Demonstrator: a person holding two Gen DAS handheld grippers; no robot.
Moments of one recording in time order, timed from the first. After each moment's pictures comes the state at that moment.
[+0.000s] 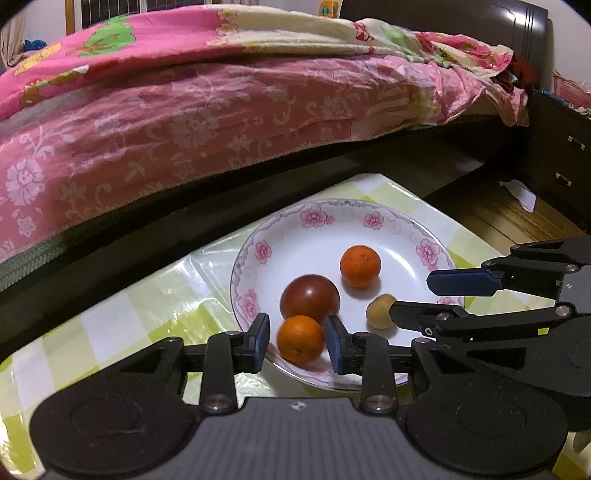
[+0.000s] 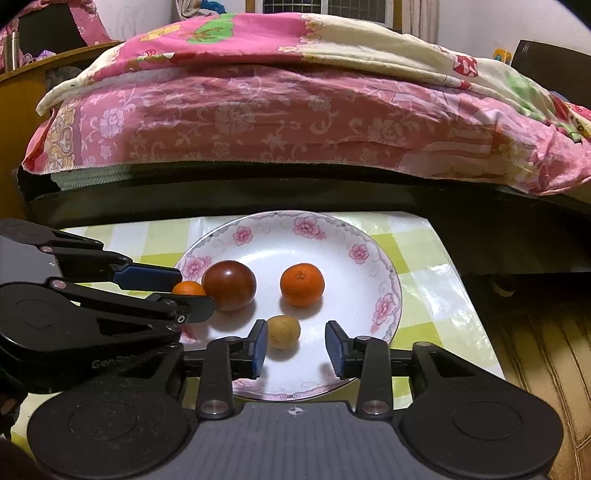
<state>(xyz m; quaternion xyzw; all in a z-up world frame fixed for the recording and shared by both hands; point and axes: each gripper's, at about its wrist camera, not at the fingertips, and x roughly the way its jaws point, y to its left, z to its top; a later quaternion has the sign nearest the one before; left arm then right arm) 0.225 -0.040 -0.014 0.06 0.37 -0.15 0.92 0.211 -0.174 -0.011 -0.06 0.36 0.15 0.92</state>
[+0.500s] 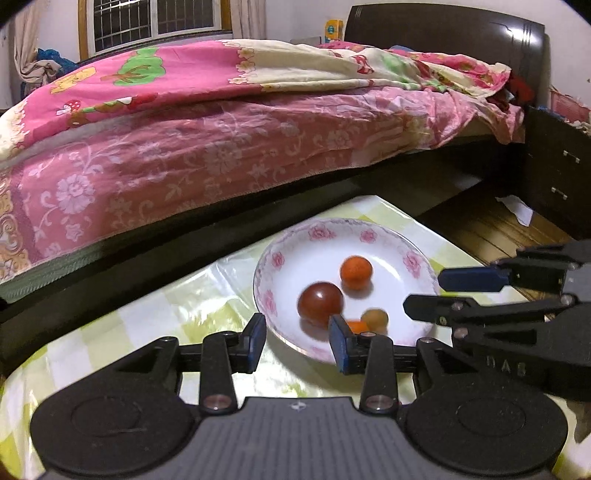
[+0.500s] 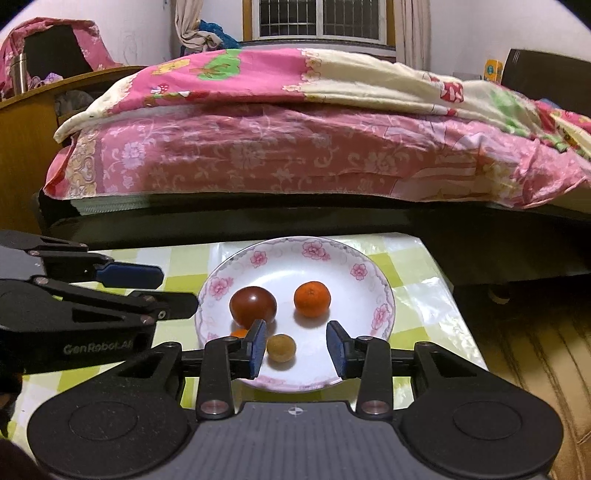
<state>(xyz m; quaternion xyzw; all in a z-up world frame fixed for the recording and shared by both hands) 0.180 -0.022 0.019 0.05 0.34 -0.15 0.93 0.177 -0.173 0.019 -0.05 0.34 0.15 0.93</state>
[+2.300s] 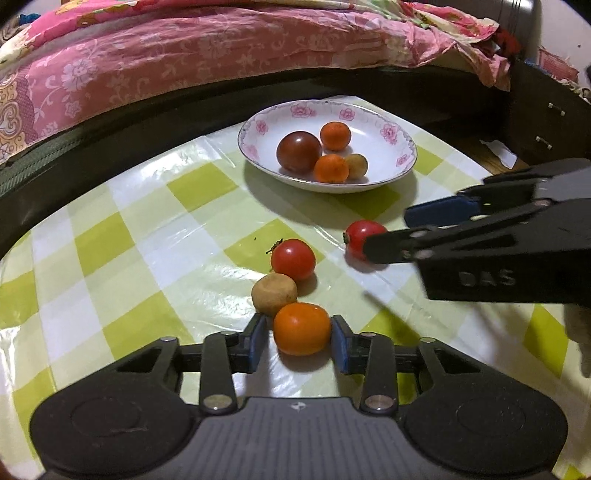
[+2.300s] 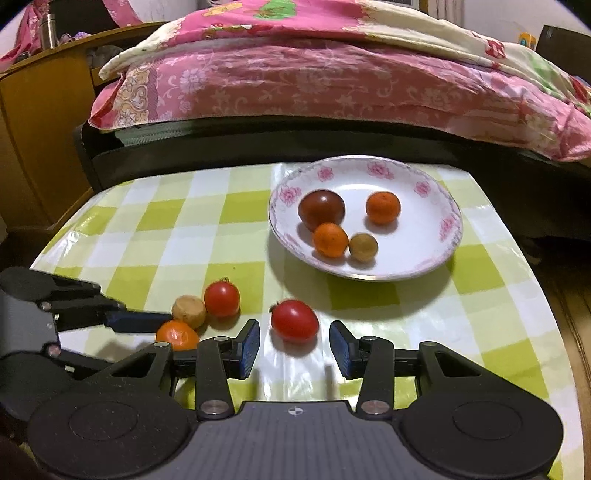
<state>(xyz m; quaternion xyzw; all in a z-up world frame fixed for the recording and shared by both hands) 0.111 -0.002 -0.048 0.06 0.42 -0.17 0.89 0.132 -0.139 -0.014 -0.06 0.40 0.19 0.90</state>
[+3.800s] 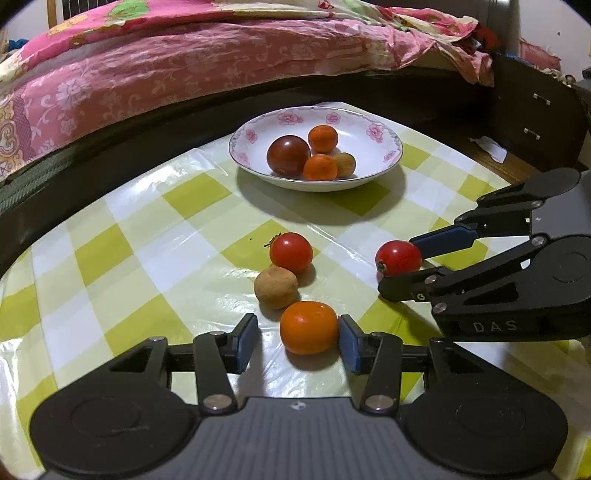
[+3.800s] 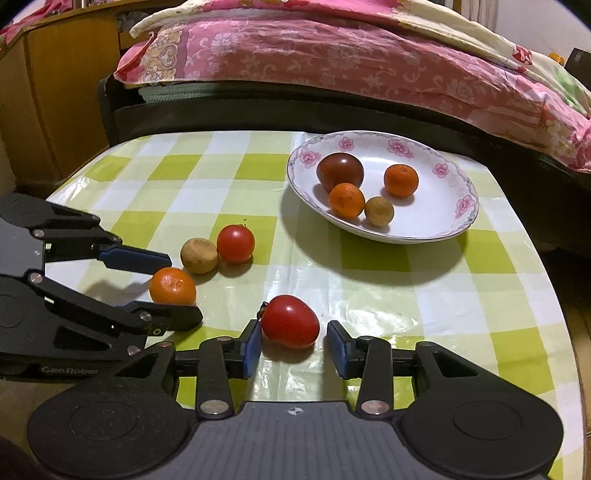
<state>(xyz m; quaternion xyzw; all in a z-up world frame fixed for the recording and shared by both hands) 0.099 0.001 -0.052 0.09 0.39 -0.18 0.90 0.113 -0.142 -0.035 -0.11 0.41 0.21 0.88</state>
